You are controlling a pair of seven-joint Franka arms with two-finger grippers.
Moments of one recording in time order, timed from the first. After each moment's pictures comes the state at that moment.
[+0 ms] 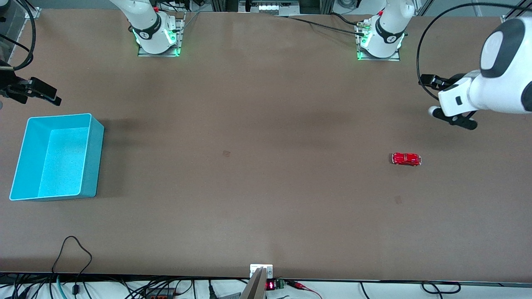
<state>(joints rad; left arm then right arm) 0.02 0.10 -0.02 -1.84 0.02 1.38 0.43 0.03 -0.04 -0.14 -1.73 0.01 1.67 -0.04</state>
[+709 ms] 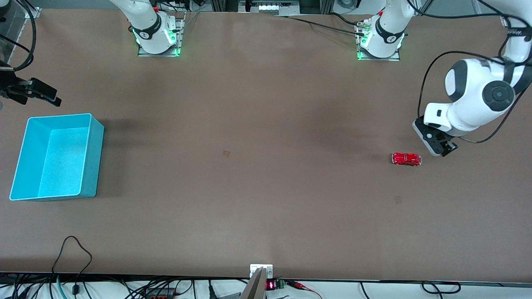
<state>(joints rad) 0.08 0.18 -0.02 -2.21 0.10 2.39 1.15 0.03 -0.04 -0.14 -1.73 0.01 1.68 -0.04</state>
